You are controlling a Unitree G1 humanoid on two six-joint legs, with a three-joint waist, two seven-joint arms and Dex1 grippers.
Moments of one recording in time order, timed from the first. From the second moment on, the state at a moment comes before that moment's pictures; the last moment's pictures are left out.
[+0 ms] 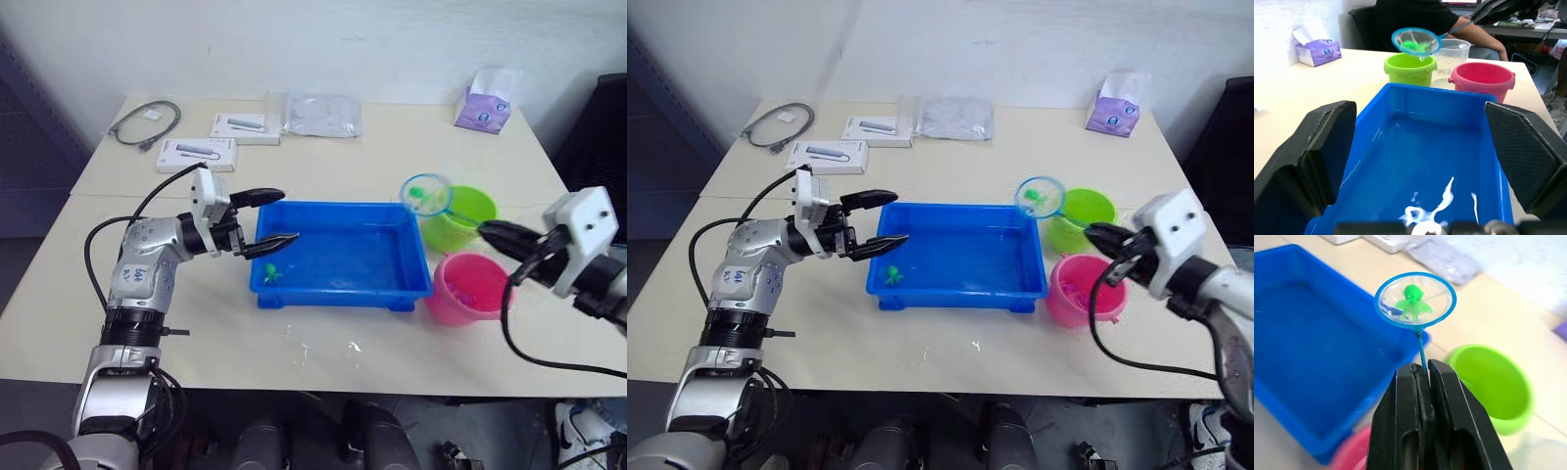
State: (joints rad) left arm -0.69 0.47 0.05 0.33 -0.42 0.11 -1.15; right arm -0.13 -0.83 -0.48 -0.44 0.41 0.66 0.76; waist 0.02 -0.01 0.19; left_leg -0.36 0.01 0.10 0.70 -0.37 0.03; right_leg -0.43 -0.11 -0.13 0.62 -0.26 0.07
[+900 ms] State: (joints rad) left arm -0.72 0.39 0.01 0.31 -0.40 0.11 -1.08; right arm -0.13 -1.12 -0.18 -0.03 -0.38 -0.14 0.43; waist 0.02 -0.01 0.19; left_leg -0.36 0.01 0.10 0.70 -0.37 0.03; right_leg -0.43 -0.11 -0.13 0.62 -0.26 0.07
